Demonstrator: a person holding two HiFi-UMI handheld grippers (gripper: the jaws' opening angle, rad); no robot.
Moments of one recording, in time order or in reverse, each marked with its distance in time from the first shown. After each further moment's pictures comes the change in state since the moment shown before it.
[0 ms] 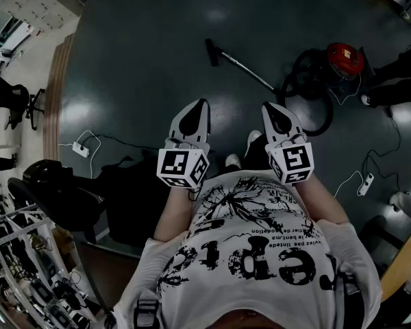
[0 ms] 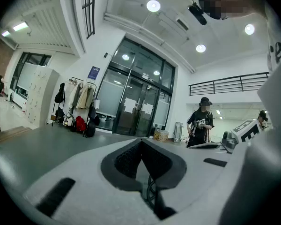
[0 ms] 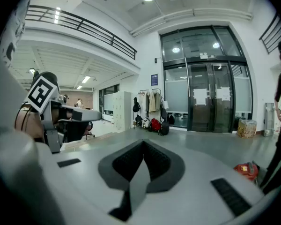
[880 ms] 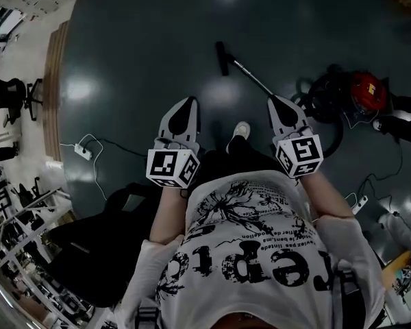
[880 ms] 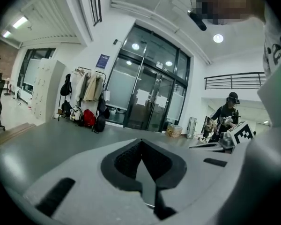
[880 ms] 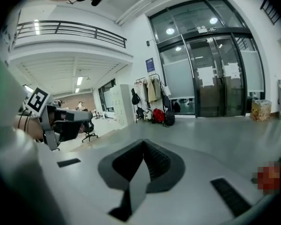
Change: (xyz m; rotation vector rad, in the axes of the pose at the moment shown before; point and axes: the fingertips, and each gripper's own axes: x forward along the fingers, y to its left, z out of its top) left arm 0.260 0.216 0.035 -0.034 0.103 0.116; right arm 0.324 -0.149 0.025 0.141 0.118 0.098
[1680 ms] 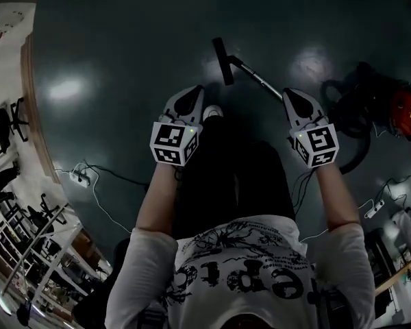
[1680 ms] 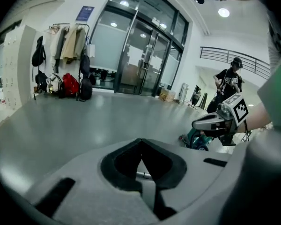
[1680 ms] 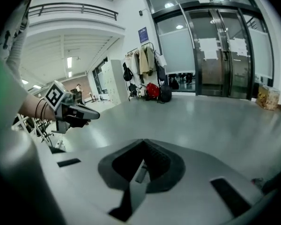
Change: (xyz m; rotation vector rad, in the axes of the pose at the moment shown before) left arm 0.358 0.208 -0.296 0.102 0.418 -0.173; right arm 0.333 -0.211 -0.238 -0.005 0.221 0.007
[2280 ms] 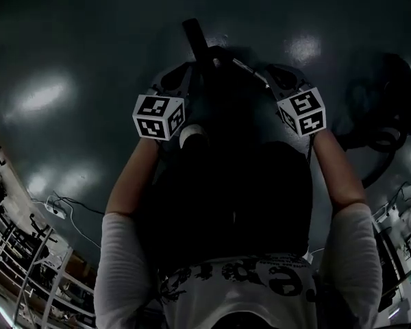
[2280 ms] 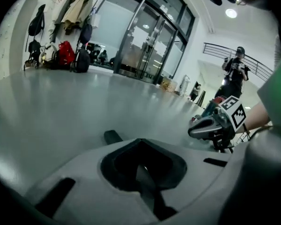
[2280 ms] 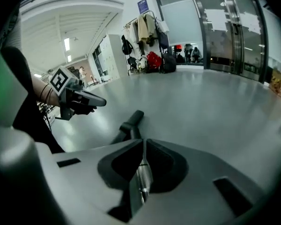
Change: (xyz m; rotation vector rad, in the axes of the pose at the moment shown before) left arm 0.294 0.122 -0.280 -0.070 0.105 -0.070; right arm 0.283 -0.097 -0.319 -0.012 0.217 0.064
